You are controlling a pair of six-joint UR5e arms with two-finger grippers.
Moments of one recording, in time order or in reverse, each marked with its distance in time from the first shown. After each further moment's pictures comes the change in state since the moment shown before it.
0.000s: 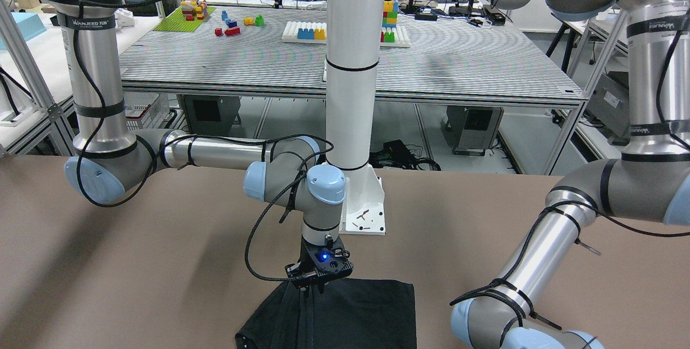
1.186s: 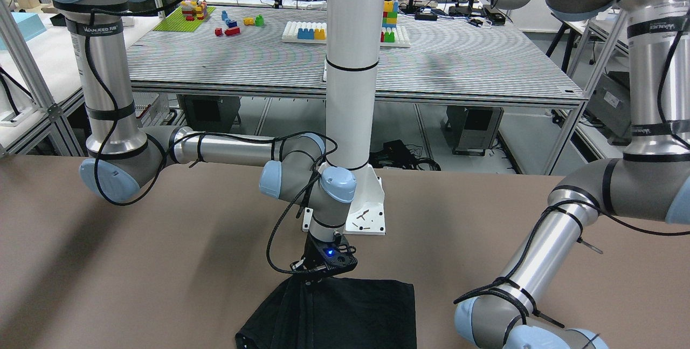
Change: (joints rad) left arm 0.001 0.021 -0.018 0.000 0.005 -0.016; right arm -0.082 -0.002 -0.034 -0.047 -0.109 -0.027
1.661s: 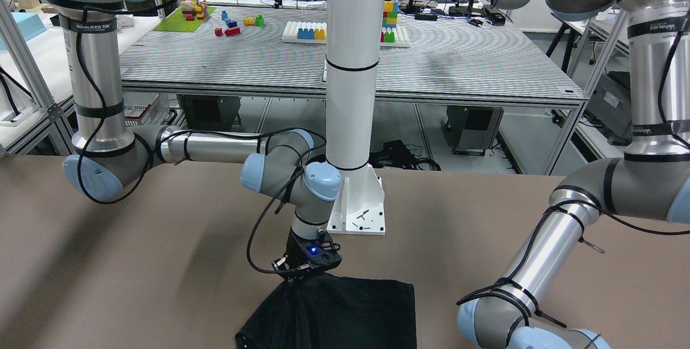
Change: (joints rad) left arm 0.001 0.013 0.000 -0.001 0.017 -0.004; right arm 0.046 -0.059 0.109 -0.080 0.050 -0.104
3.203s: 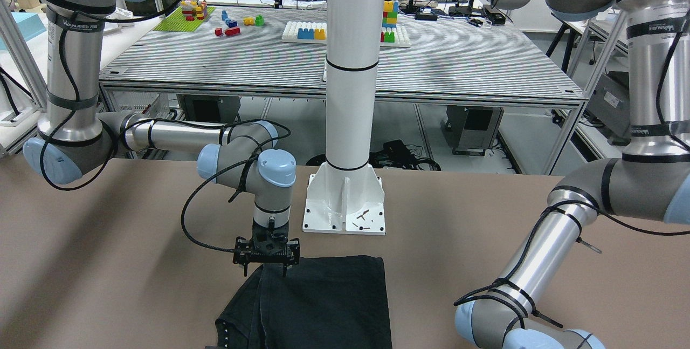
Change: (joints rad) left arm 0.010 -0.001 0.011 0.006 0.041 -0.038; right arm 0.025 -0.205 0.152 0.126 0.018 0.403
